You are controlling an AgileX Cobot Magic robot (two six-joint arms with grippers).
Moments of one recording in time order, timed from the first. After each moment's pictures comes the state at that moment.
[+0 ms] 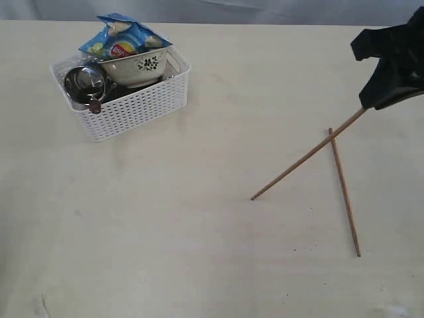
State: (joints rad) left arm 0.17 0.00 0.00 0.00 0.32 -0.12; right arm 0.14 1.39 -1.13 0.27 1.20 -0.14
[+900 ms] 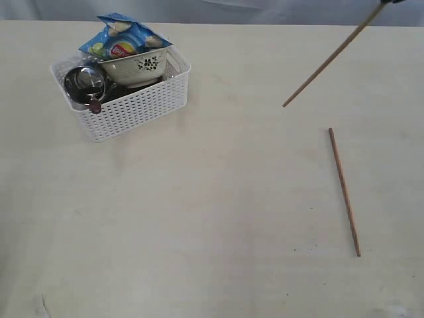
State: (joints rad) left arm 0.17 0.00 0.00 0.00 0.32 -0.12; right arm 0.14 1.36 -1.44 0.27 1.22 -0.23
